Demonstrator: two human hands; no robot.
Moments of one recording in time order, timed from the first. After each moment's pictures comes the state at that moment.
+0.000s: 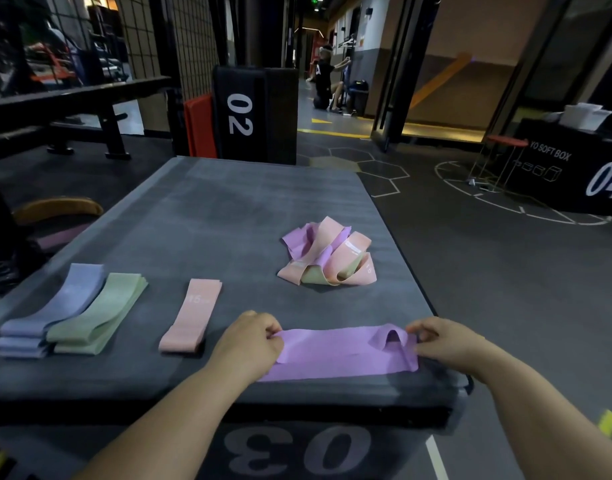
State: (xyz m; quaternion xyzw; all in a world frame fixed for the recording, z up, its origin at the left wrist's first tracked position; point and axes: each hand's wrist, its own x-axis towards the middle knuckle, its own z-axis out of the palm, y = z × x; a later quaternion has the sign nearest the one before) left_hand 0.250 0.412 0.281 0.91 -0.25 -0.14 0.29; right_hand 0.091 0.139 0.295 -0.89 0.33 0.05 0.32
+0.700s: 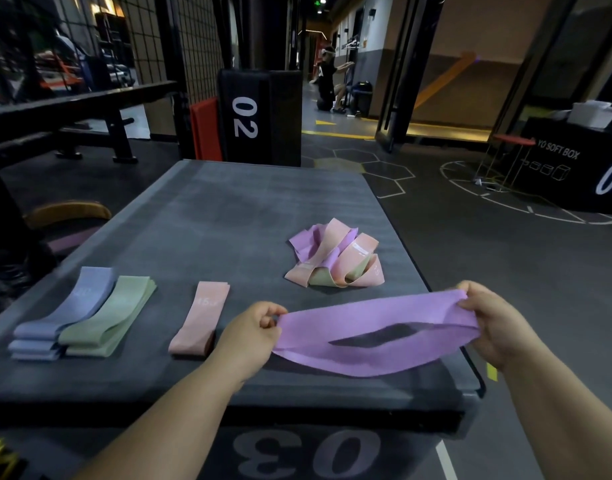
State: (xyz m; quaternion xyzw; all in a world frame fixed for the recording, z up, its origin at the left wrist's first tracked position) left_hand 0.258 0.420 0.280 0.85 -0.19 -0.17 0.47; right_hand 0.089 0.130 0.317 -0.65 0.22 -0.22 0.70
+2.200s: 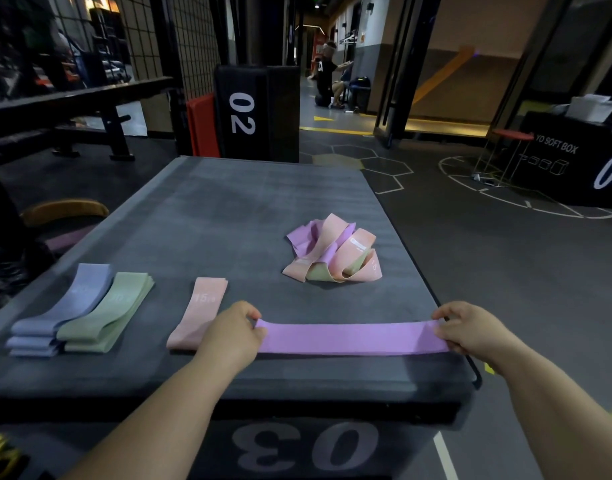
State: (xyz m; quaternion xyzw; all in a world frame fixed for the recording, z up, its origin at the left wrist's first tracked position) left_hand 0.266 0.429 0.279 0.92 -0.16 -0.12 0.35; right_hand 0.086 0.122 0.295 -0.83 0.40 -0.06 0.39
